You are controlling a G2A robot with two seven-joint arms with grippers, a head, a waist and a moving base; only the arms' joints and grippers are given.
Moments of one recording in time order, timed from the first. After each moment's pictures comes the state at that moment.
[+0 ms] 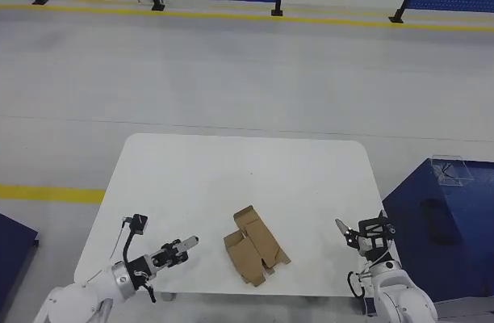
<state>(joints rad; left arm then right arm) 1.55 -1.16 -1.54 -1.82 -0.15 -0.12 -0.93 -1.73 -1.15 1.60 -1.80 -1.33 0.00 0.00</state>
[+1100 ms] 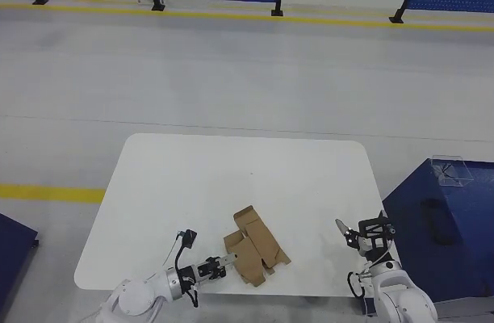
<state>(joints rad) 1.35 -1.21 -1.15 -1.38 -0.12 -0.34 -0.80 -1.73 -1.15 1.60 -1.80 -1.33 0.00 0.00</state>
